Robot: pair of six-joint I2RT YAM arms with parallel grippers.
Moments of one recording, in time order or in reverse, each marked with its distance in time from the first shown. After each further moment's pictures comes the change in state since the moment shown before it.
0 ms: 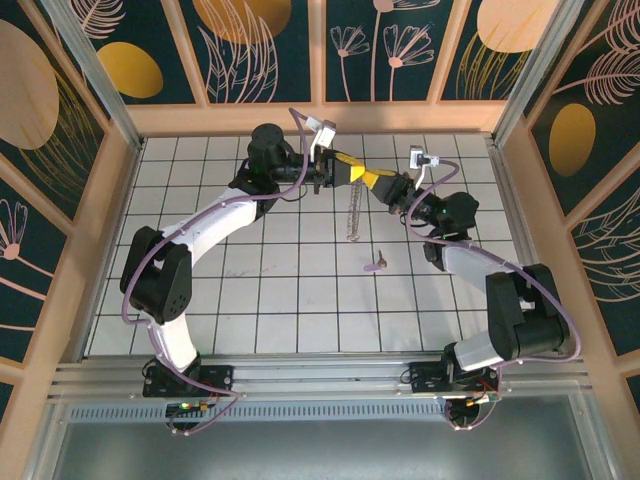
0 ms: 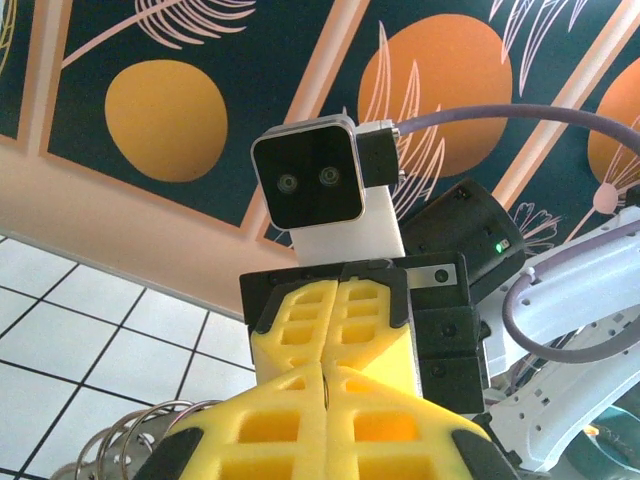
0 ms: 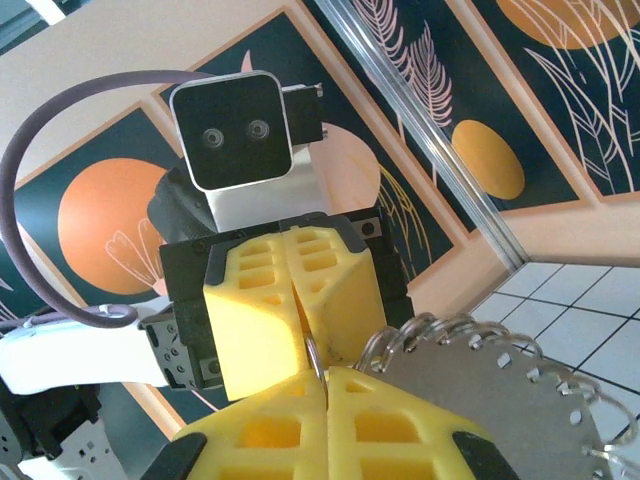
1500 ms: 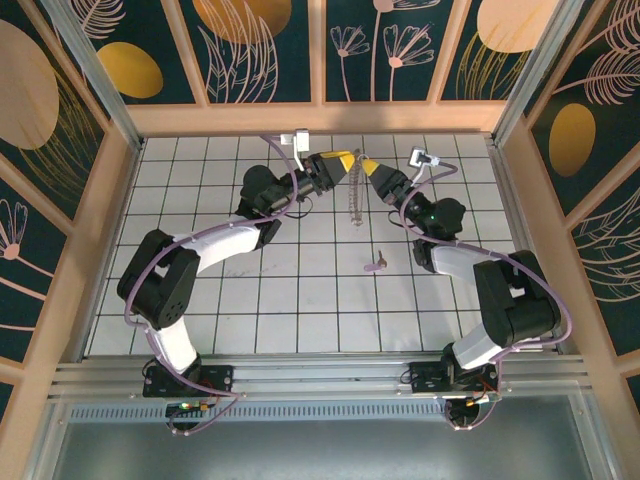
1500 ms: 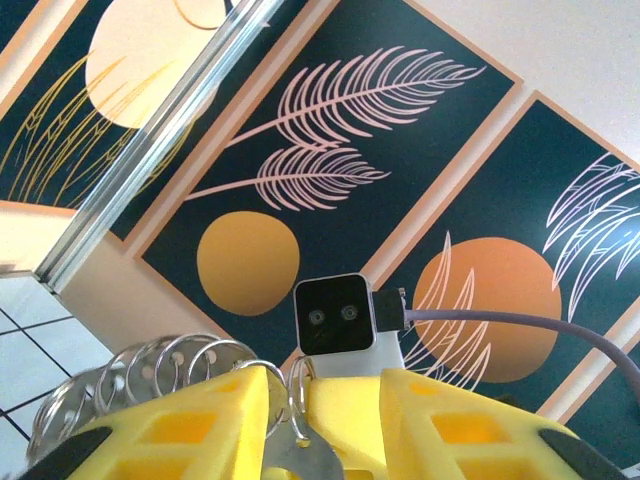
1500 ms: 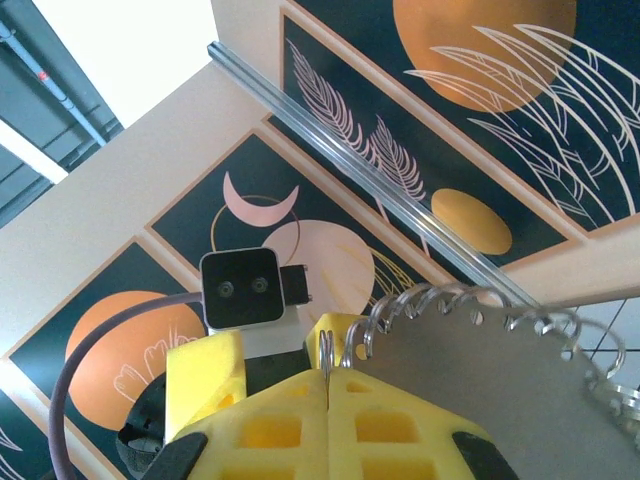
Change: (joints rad) left arm -0.045 -0.032 -0.310 0.567 -0.491 -0.418; right arm 0.075 0.083 -0.016 0.121 0.298 0.190
